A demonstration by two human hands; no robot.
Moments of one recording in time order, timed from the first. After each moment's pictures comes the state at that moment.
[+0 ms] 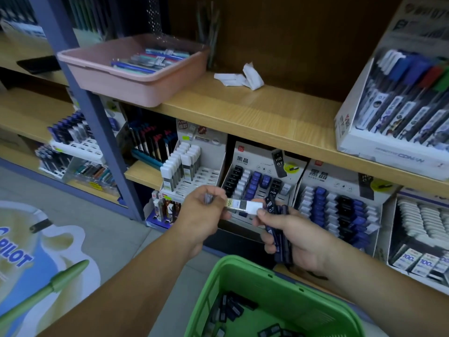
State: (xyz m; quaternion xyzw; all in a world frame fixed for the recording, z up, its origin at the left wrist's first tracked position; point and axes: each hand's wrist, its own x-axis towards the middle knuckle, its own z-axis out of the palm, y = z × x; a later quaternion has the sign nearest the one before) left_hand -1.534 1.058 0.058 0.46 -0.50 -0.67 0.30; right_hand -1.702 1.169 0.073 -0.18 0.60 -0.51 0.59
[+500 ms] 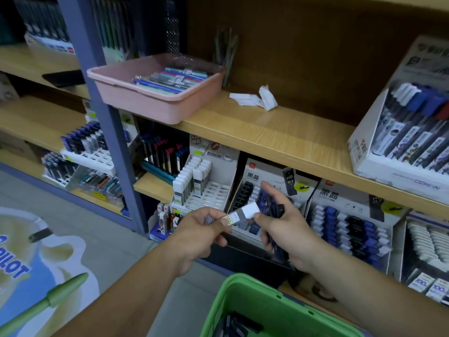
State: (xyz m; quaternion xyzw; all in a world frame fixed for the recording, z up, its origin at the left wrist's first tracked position) left_hand -1.499 1.037 0.052 0.44 -0.52 -0.70 0.21; right_hand -1.672 1.132 0.095 -0.32 0.69 -0.50 0.42
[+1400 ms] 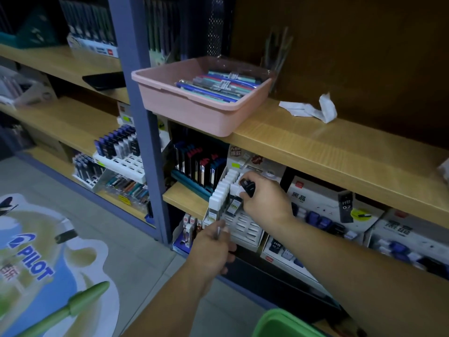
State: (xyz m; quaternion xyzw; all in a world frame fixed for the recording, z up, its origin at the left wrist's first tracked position) left_hand -1.481 0.979 0.007 0.51 -0.46 -0.67 0.27; right_hand -1.631 0.963 0.073 -0.58 0.77 -0.26 0.07
